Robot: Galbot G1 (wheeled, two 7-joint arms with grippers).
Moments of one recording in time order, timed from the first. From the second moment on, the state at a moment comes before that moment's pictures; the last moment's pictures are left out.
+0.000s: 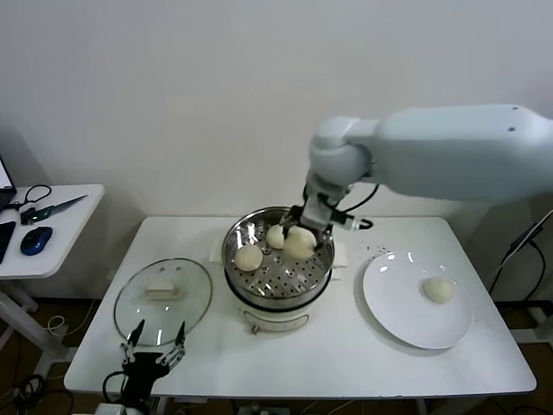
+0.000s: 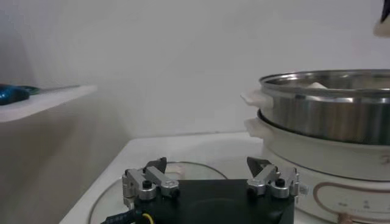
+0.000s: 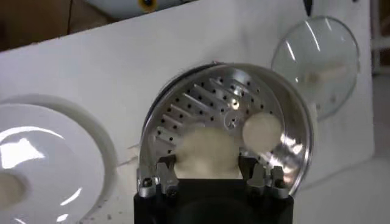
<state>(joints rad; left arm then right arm) 1.76 -1.50 -0.69 -2.05 -0.08 -0.01 0.09 0.96 1.17 -1.63 1.61 0.14 0.22 -0.95</state>
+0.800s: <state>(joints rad) 1.77 -1.49 -0.70 -2.06 -0.10 -0.01 0.09 0.76 1.29 -1.64 1.57 -0.12 0.24 -0.84</state>
